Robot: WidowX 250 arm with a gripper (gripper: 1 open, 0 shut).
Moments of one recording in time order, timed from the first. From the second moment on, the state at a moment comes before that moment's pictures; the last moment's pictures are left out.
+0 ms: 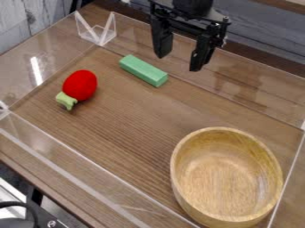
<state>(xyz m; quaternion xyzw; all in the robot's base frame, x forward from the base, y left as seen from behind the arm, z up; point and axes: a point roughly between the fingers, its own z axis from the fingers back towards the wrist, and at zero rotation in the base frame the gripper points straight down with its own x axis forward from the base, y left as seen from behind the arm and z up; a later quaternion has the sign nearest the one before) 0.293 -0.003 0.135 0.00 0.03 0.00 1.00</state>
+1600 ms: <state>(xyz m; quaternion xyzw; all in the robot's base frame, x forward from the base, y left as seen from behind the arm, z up) 0.264 0.167 0.072 0.01 0.02 0.01 1.00</state>
